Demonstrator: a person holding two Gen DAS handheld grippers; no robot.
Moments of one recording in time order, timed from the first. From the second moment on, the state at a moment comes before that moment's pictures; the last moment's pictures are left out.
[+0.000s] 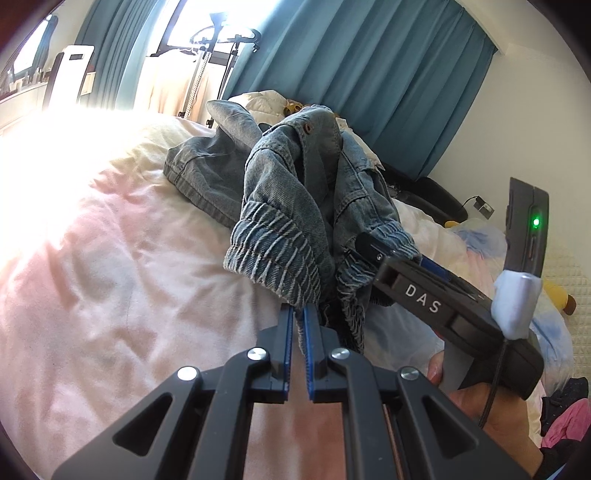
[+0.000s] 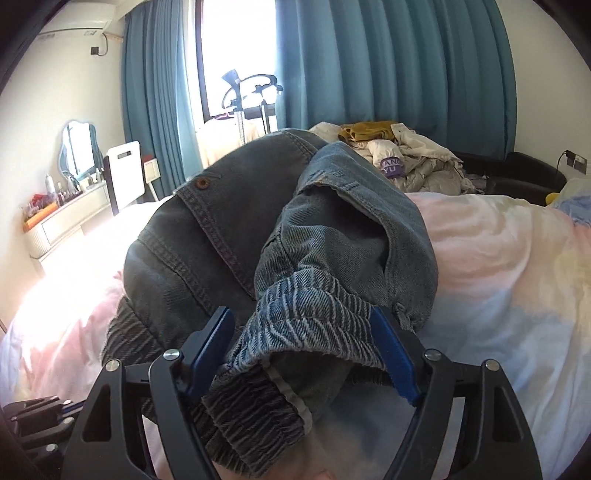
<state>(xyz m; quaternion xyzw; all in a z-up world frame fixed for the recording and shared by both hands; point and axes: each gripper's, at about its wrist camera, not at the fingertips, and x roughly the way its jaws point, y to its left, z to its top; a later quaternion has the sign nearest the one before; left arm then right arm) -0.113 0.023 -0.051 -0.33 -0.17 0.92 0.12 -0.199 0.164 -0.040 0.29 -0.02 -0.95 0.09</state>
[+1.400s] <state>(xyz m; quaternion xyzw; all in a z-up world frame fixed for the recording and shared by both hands) -0.153 -0.029 -0.079 -0.34 -0.33 0.86 0.19 -0.193 0.356 -0.075 0.33 -0.39 -0.85 -0.08</state>
